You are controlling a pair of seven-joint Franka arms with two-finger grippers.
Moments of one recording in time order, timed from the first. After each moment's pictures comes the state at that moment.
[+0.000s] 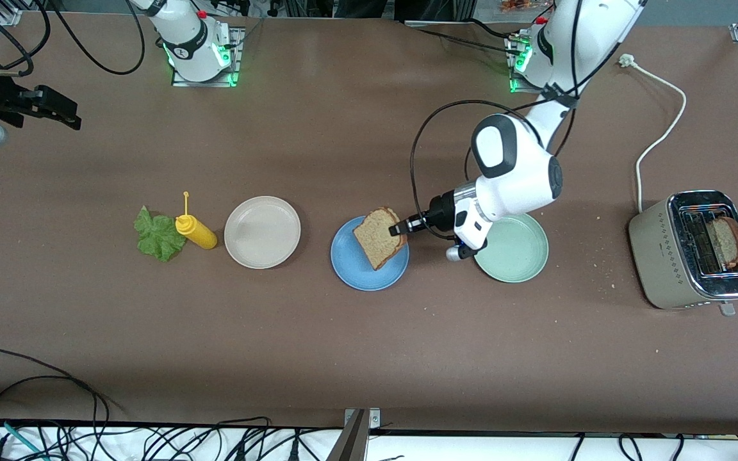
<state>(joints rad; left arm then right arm) -0.26 0.51 -0.32 -1.82 -1.07 2.55 -0.13 0.03 -0.04 0.00 -1.61 -0.03 1.43 0.04</state>
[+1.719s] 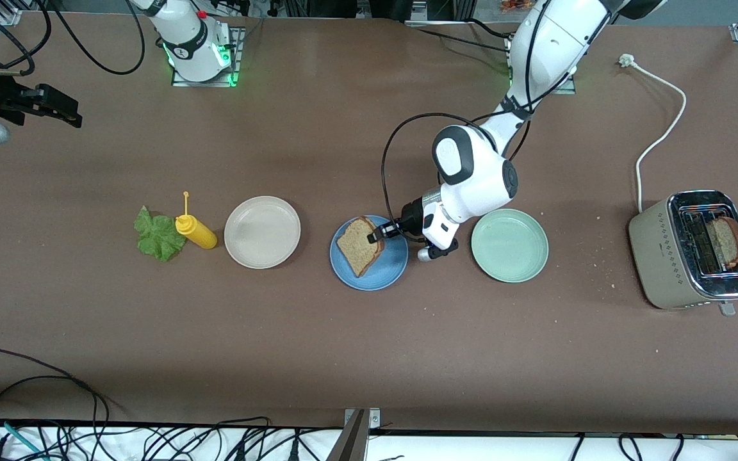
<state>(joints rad) -0.37 0.66 -0.31 -1.73 -1.16 2.72 -0.05 0.03 -0.04 0.00 -1.61 -0.03 1.41 0.04</state>
